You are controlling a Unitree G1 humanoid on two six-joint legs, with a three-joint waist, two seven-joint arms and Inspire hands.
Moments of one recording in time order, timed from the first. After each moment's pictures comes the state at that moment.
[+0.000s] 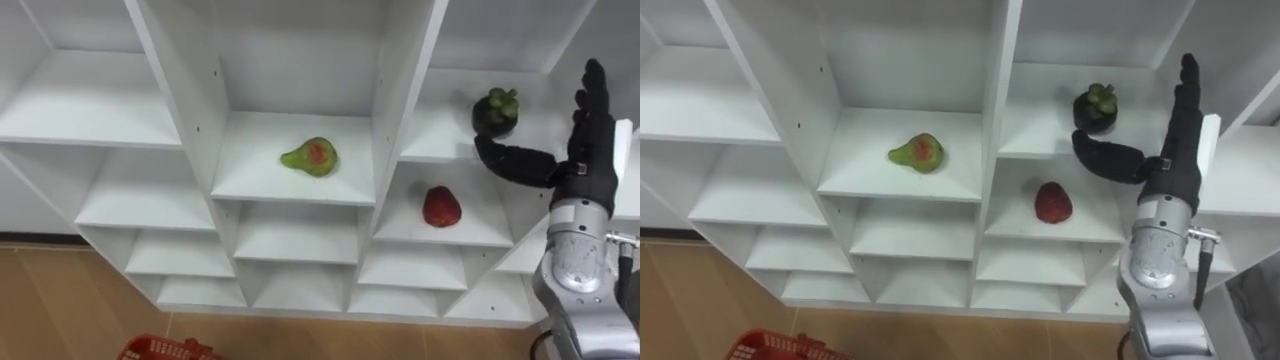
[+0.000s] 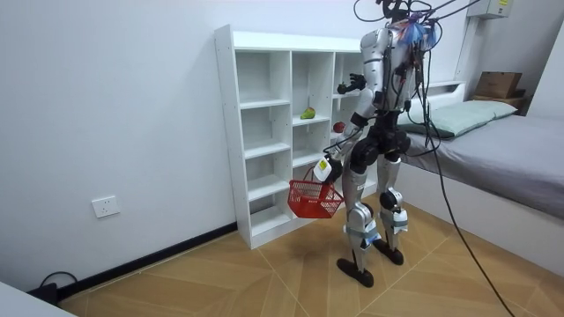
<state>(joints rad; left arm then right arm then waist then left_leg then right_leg) 0.25 0.22 0.00 0.92 0.17 -0.03 0.10 -0.09 -0.35 0.01 0.18 0.07 -0.14 -0.45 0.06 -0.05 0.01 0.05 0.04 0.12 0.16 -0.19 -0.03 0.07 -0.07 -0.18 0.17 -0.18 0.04</state>
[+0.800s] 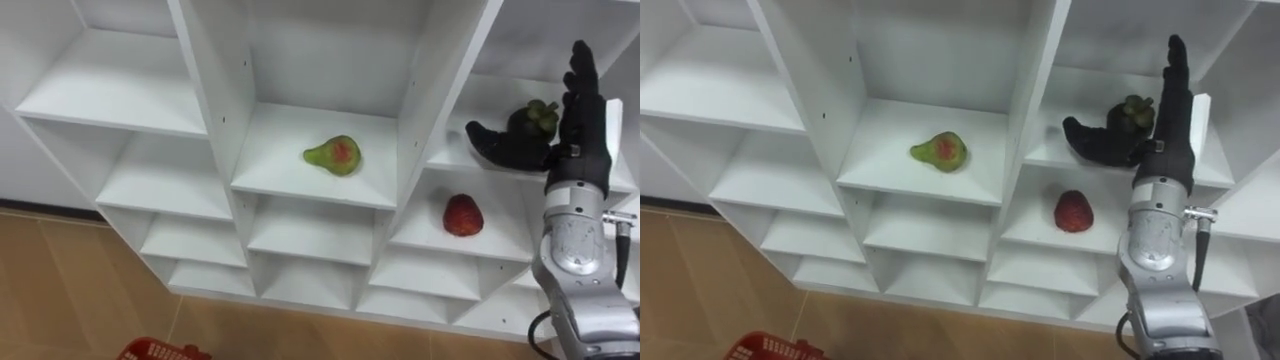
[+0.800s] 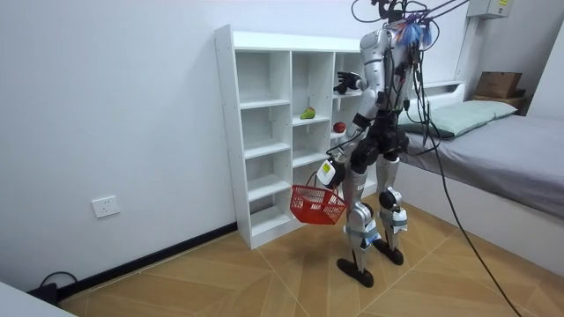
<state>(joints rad) 0.25 0.22 0.00 0.91 0.26 0.00 0.10 -0.16 -0.35 0.01 0.22 0.07 -0.13 -0.40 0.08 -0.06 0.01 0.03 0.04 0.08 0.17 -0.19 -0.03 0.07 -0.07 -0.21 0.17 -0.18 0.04</state>
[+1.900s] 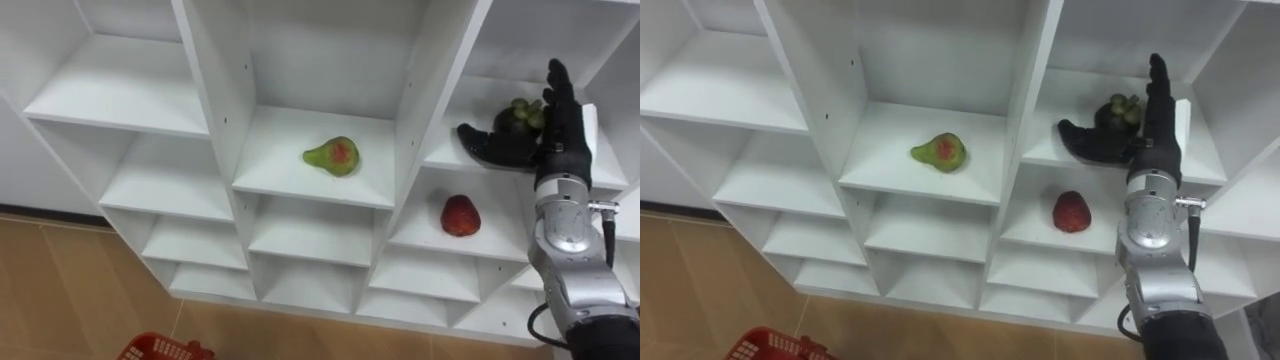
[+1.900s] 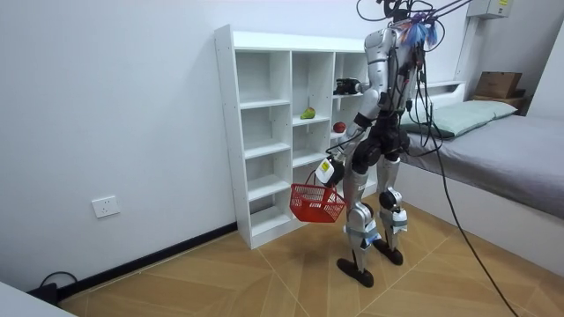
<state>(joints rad) 0.23 0.22 0.00 0.89 0.27 0.02 0.10 -0.28 -0.36 0.01 0.48 0.11 -0.14 -0.33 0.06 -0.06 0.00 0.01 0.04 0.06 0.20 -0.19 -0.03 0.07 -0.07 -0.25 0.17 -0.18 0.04</state>
